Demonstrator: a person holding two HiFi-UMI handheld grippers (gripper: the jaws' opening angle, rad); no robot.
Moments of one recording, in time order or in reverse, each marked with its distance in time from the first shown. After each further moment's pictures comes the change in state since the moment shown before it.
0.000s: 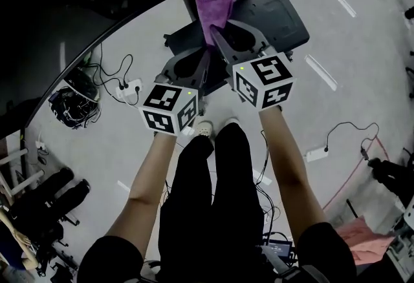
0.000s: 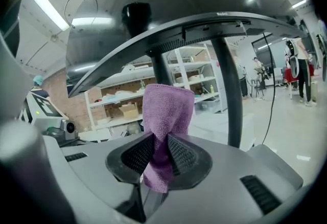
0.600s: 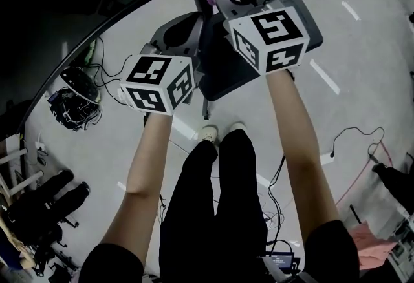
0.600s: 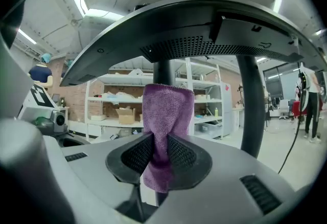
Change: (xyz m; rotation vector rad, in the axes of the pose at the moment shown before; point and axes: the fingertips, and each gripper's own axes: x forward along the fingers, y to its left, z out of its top) left arm 0.016 0.060 0.054 0.056 -0.127 0.064; right arm 0.067 -0.014 0.066 -0.239 -0.132 -0.010
